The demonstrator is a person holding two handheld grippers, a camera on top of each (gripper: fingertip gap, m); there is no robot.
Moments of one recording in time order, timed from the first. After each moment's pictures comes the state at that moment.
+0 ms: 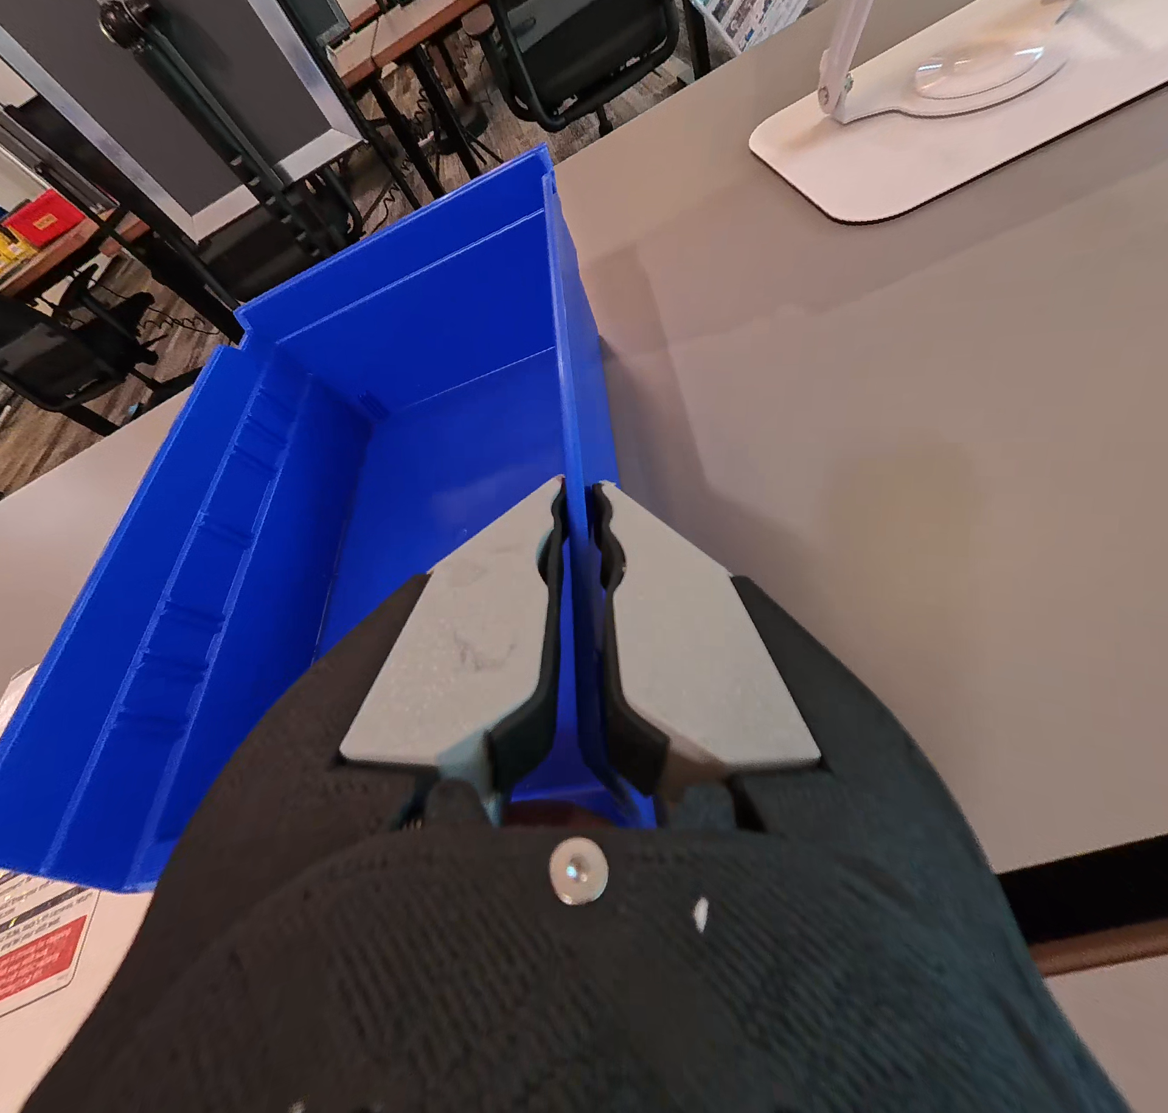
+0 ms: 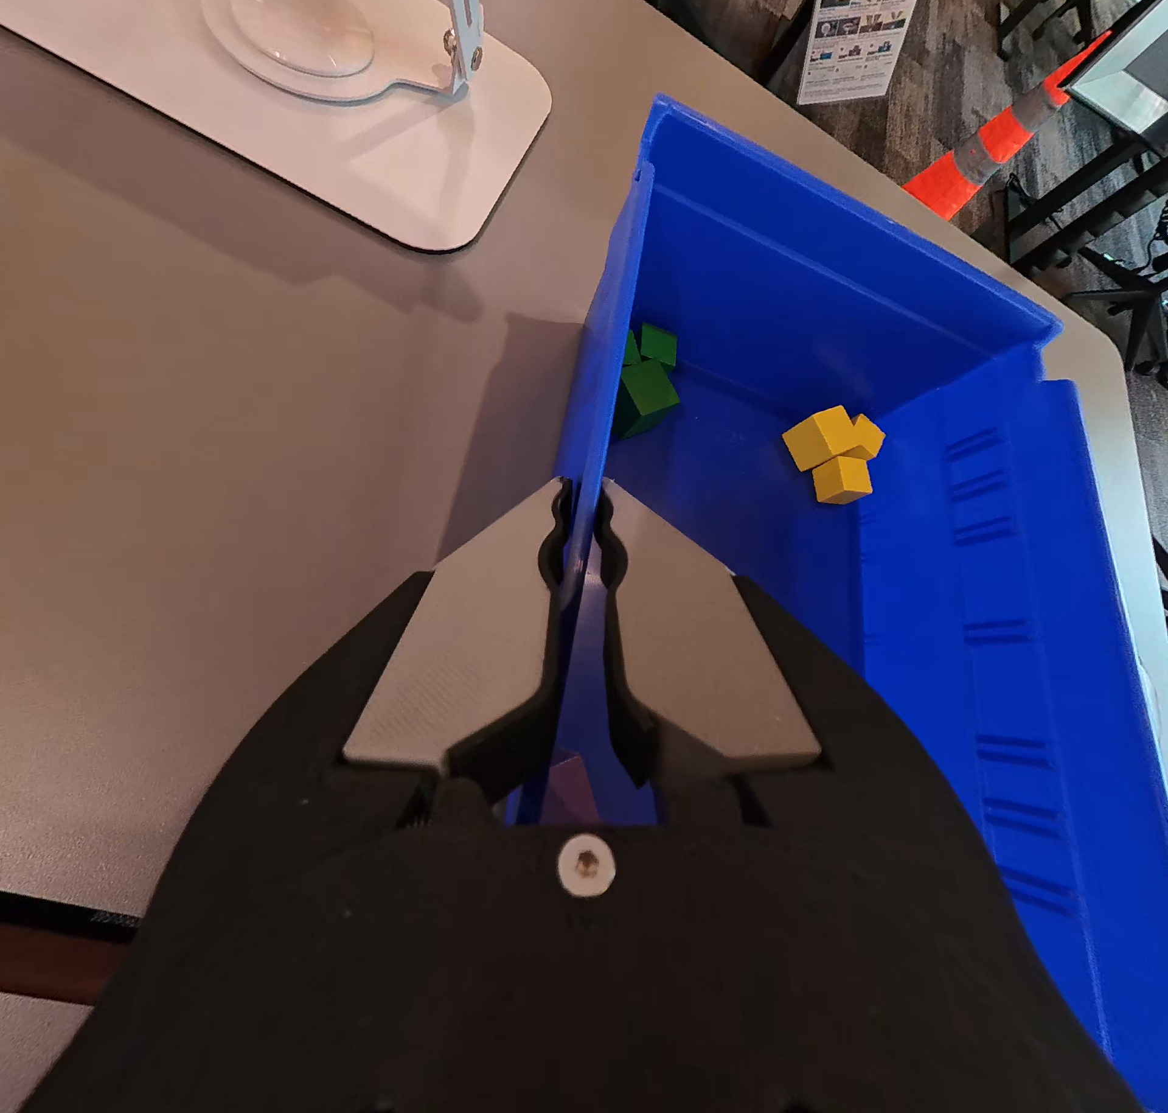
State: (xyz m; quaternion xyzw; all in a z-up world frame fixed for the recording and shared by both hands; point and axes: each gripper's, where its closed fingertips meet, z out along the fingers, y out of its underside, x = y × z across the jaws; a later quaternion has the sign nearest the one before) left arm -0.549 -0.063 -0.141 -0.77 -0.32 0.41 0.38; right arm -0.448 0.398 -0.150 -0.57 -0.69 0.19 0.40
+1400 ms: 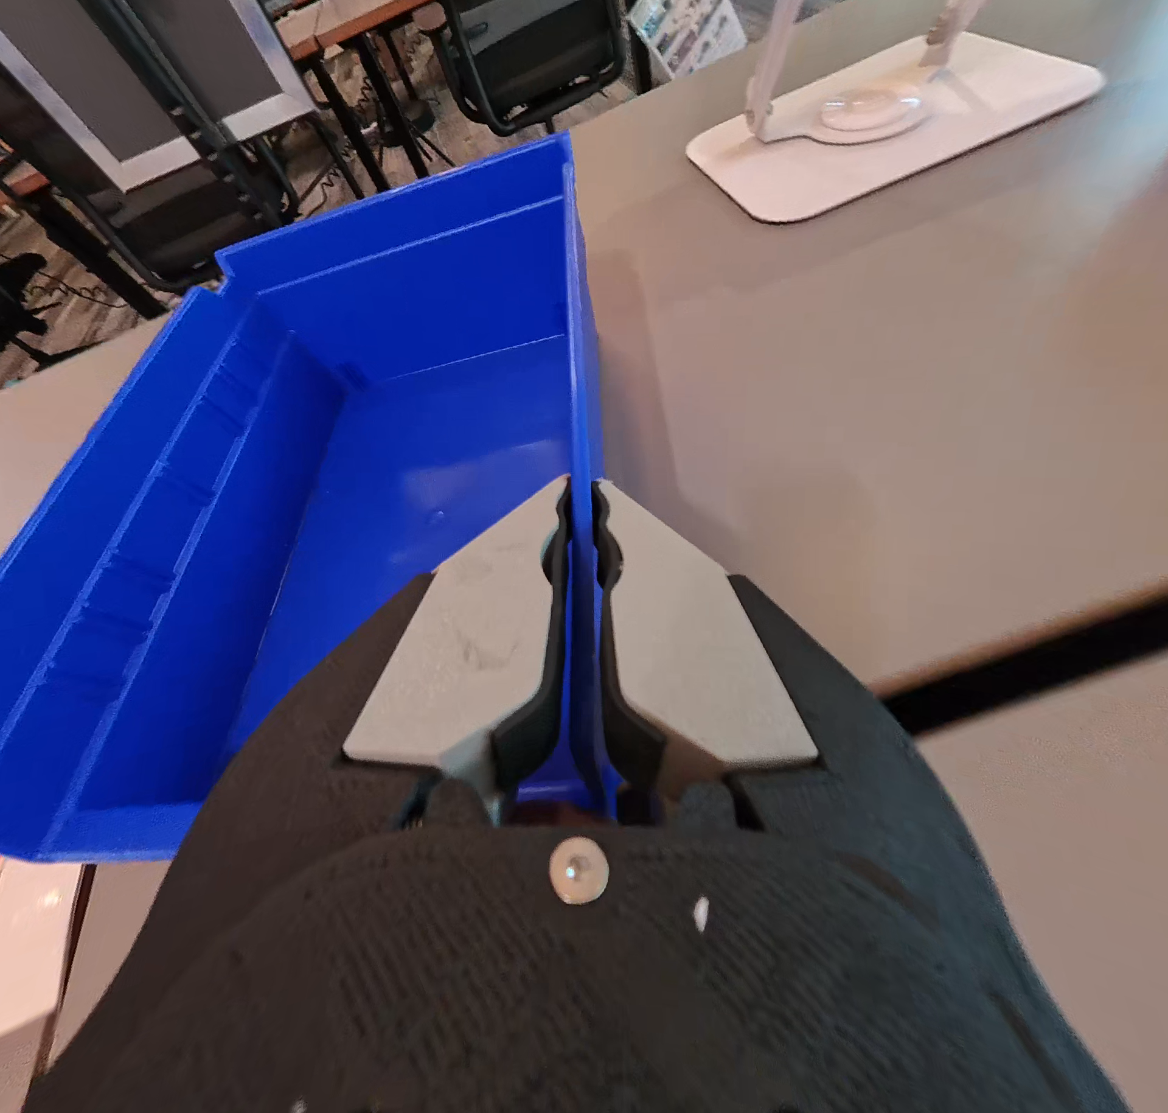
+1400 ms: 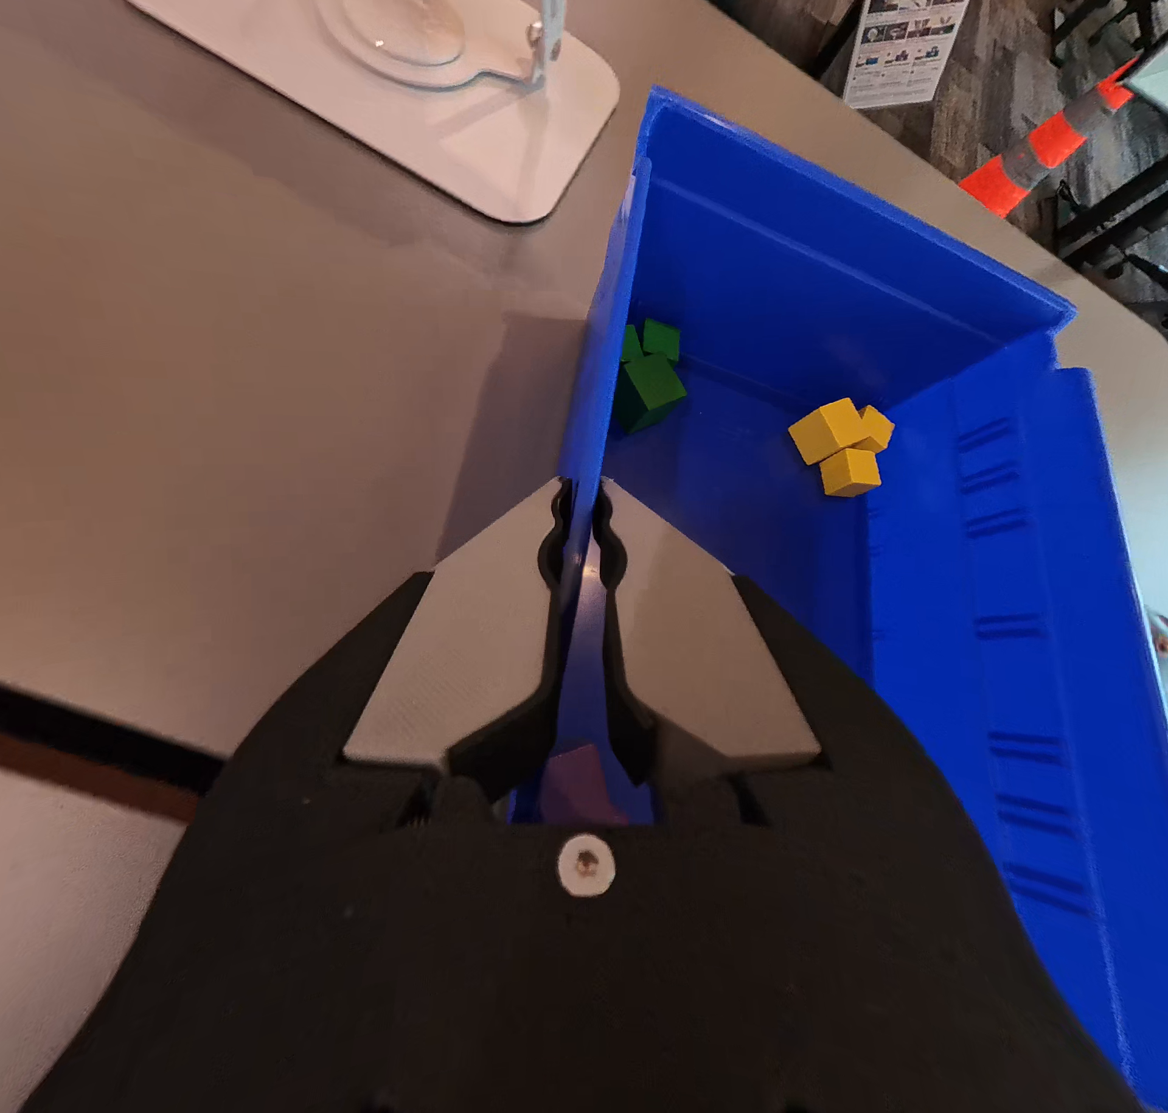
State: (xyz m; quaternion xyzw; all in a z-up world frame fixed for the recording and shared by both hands) left arm -0.501 -0.076 -0.142 -0.77 -0.33 0.35 0.42; right arm -0.418 0.373 -0.149 -0.56 -0.70 0.21 0.39
